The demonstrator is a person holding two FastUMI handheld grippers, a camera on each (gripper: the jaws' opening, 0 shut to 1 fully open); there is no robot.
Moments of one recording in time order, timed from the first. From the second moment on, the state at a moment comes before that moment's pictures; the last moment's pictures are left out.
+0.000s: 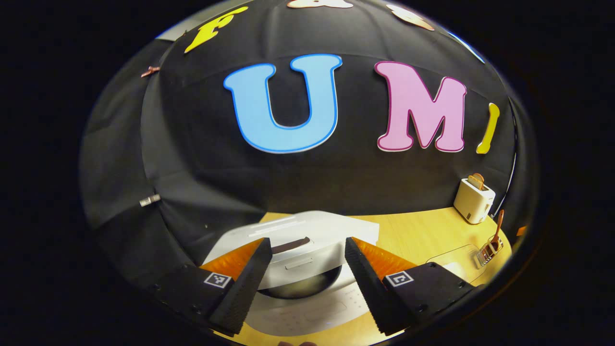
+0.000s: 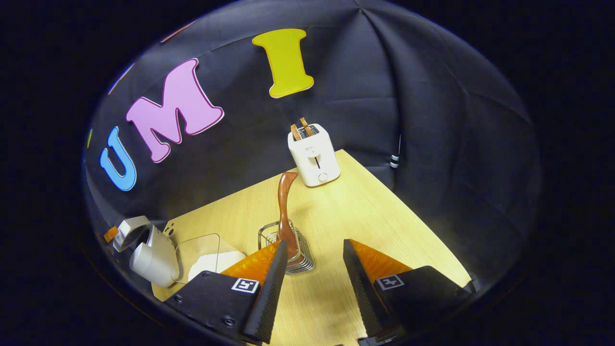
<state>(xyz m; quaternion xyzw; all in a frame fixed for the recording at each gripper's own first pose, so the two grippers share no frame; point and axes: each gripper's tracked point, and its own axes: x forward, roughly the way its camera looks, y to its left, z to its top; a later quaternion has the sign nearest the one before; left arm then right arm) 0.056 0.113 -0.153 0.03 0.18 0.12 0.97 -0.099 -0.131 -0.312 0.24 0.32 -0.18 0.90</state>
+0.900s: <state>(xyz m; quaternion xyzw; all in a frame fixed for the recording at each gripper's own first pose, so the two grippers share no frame) 0.064 0.128 -0.230 -0.02 0.26 0.17 0.95 -0.078 -0.090 -0.274 0.17 0.31 -0.09 0.93</state>
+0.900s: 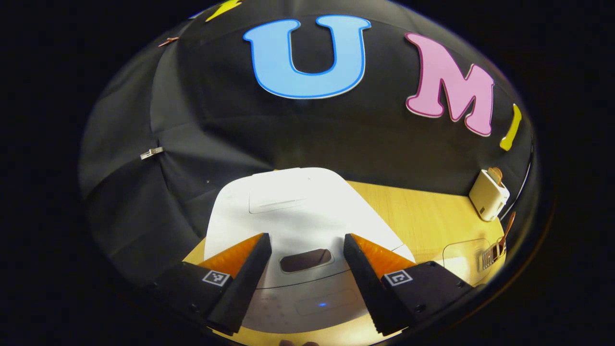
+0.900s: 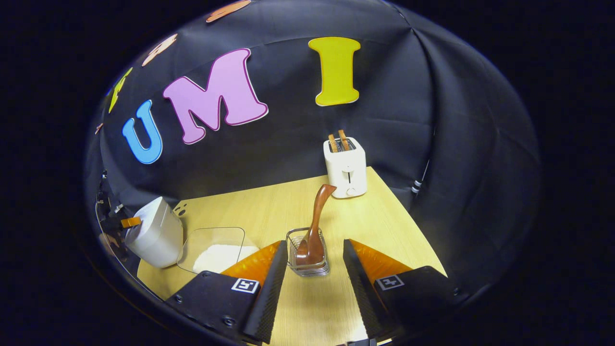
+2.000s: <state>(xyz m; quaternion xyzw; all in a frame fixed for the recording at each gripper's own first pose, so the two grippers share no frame) 0.019 0.045 -0.077 -0.03 0.07 0.00 1.00 -0.017 0.051 -0.172 0.10 0.23 0.07 0.97</state>
